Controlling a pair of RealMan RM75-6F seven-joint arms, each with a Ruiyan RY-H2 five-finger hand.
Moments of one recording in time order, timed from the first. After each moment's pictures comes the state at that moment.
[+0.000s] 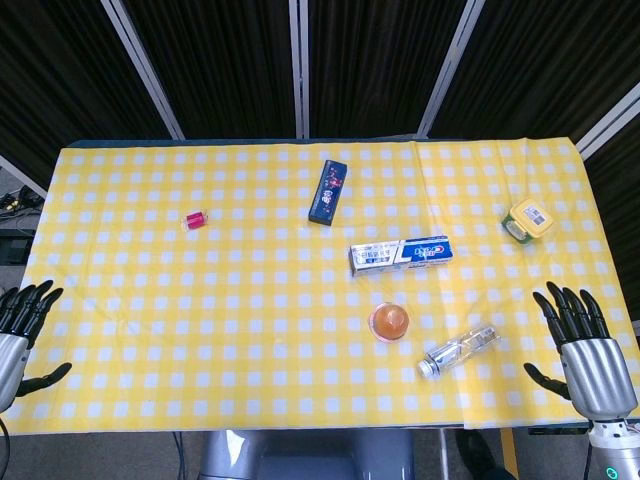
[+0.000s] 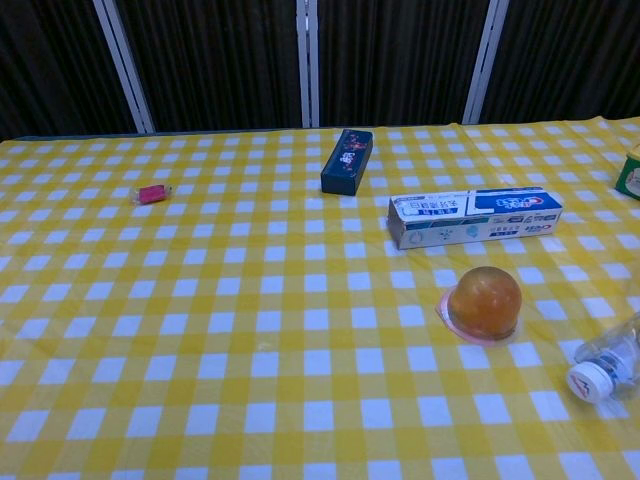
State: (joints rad) left arm -0.05 -0.99 0.03 -1.74 1.65 1.55 0.05; right arm 0.05 -1.08 0.04 -1.69 -1.67 1.61 -0.11
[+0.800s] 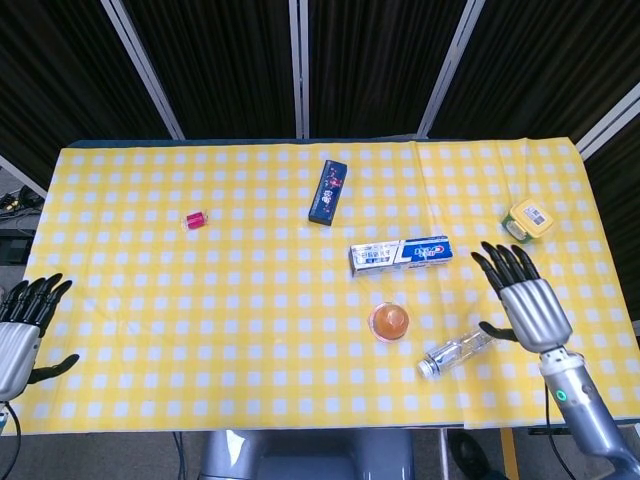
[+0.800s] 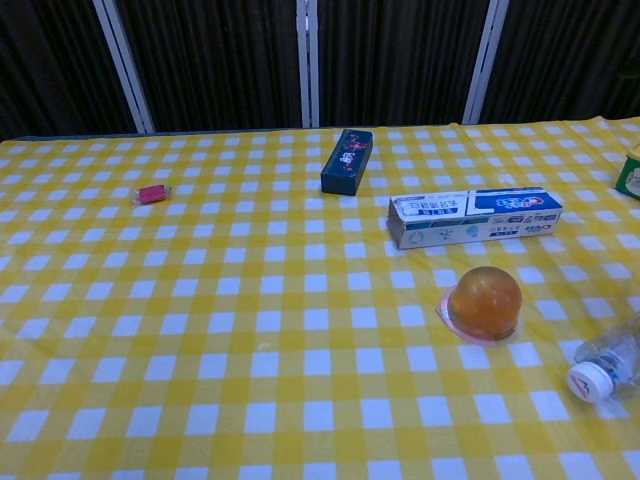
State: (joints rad) left arm -0.09 -1.02 0.00 -1.72 1.58 1.47 0.07; right arm 0.34 -1.12 0.18 -1.64 -1.53 1.20 -0.09
